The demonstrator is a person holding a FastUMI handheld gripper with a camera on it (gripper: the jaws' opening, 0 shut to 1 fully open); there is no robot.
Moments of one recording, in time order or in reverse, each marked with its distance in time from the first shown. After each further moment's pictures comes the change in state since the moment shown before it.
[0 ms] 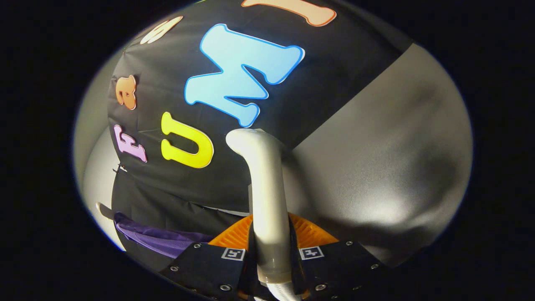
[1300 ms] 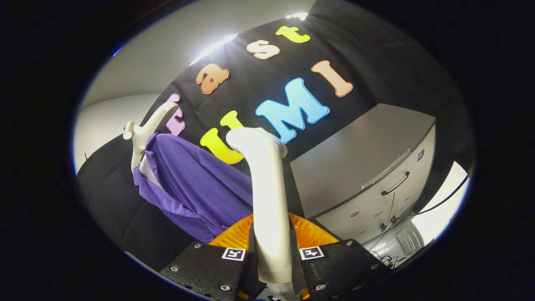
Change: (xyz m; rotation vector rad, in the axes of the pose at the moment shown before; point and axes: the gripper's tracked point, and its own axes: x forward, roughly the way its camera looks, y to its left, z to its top) arm -0.158 0.160 -0.267 -0.304 -0.471 -0.114
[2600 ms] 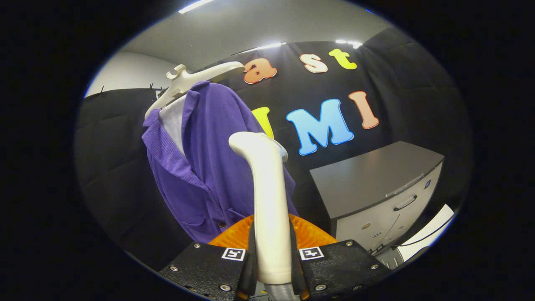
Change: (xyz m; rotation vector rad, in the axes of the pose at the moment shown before) arm 0.036 0.036 -0.084 -0.312 -0.124 -0.069
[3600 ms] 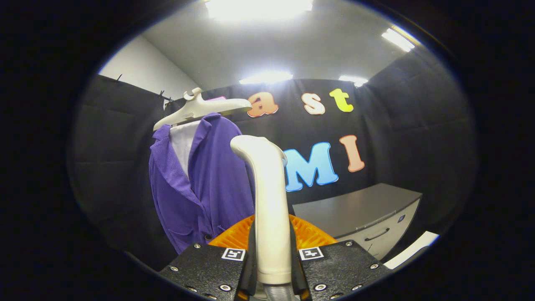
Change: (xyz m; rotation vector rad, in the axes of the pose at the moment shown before) arm -0.041 0.034 0.072 -0.202 -0.318 -0.046
